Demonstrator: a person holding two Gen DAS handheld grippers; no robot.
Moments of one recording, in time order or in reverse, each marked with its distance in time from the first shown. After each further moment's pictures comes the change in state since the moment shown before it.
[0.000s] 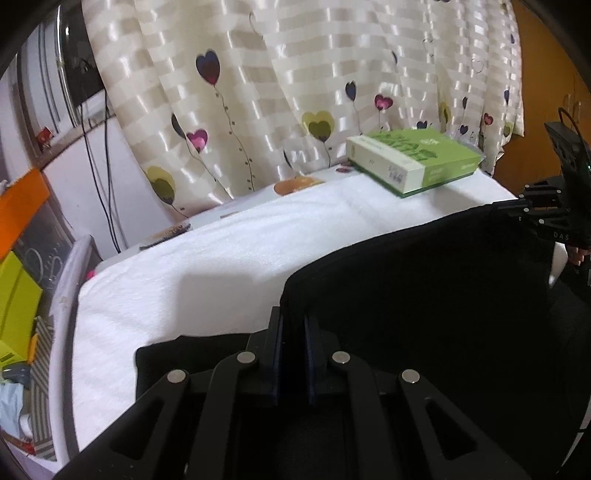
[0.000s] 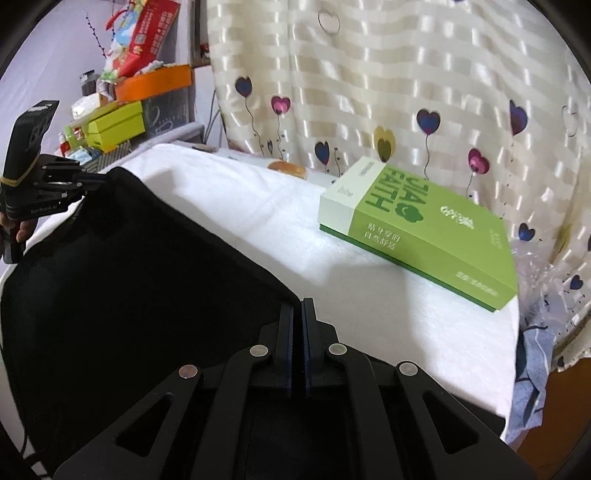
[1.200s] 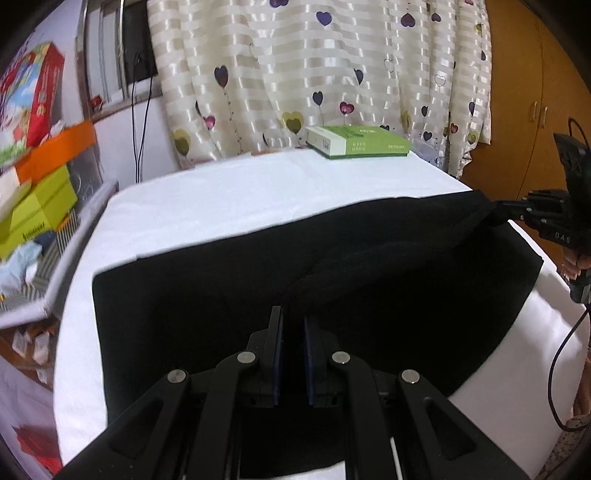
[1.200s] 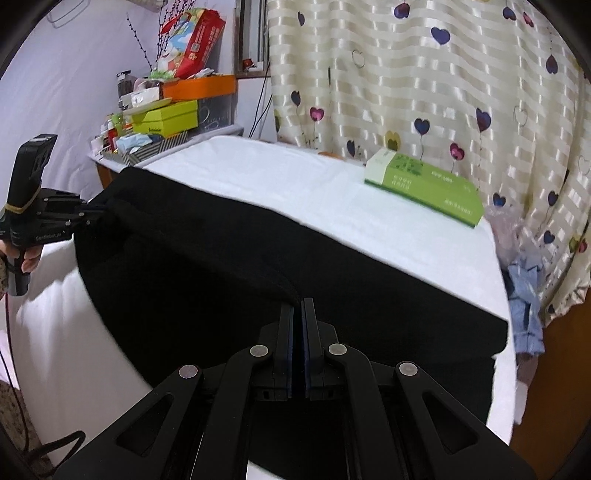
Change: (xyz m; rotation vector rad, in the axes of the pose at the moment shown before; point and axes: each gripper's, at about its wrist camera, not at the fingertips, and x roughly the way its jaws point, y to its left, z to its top) left arm -0.138 -0.088 -0.150 -0.127 -0.047 -0.017; right arm -0.127 0.110 -0.124 0.005 -0.054 -0.015
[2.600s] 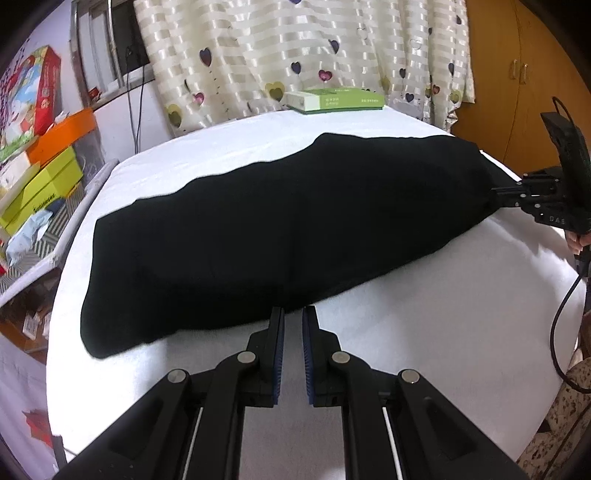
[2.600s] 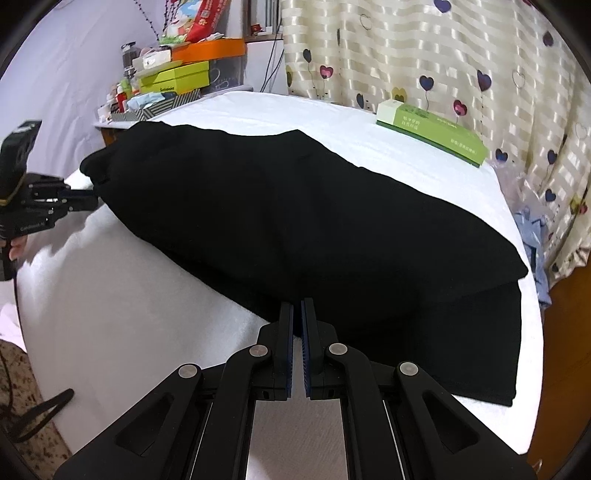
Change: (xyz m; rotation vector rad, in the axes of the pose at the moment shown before) left arm -0.037 -0.040 -0.078 0.060 0.083 0.035; right arm -0.018 0.033 -0.070 0.027 0.121 0.009
